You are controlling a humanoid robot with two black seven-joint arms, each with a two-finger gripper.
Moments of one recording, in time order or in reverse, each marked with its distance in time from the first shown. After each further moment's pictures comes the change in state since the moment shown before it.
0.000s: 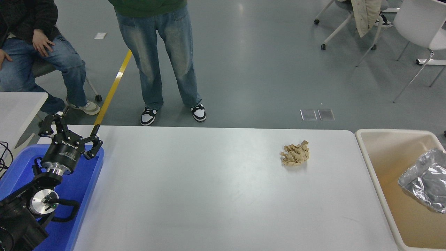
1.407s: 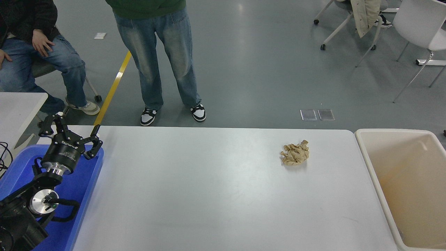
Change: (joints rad) left arm 0.000 0.000 0.000 0.000 0.000 0.000 0.000; right arm 0.010 0.031 -0.005 -0.027 0.054 -0.122 0.002
